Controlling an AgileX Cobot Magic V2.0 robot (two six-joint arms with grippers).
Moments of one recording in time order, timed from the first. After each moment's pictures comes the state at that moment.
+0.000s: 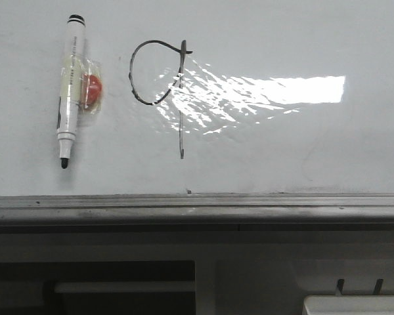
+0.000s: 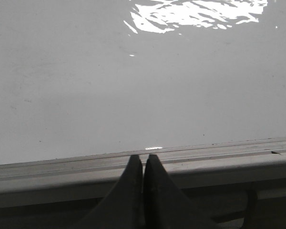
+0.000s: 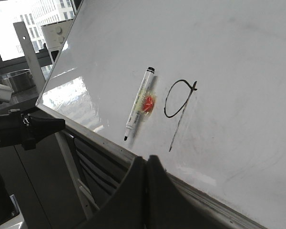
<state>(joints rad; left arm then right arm) -0.11 0.00 0.00 0.01 0.33 0.02 0.79 -0.01 -0.20 0.21 0.25 -0.05</state>
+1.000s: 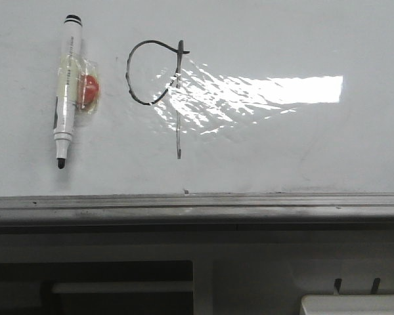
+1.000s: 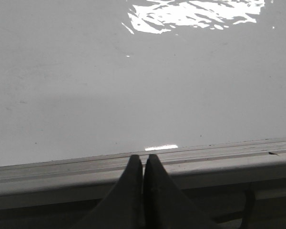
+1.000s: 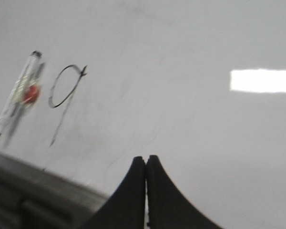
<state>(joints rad) -0.11 0.00 0.00 0.01 0.33 0.02 0.43 -0.01 0.01 0.04 -0.01 -0.03</state>
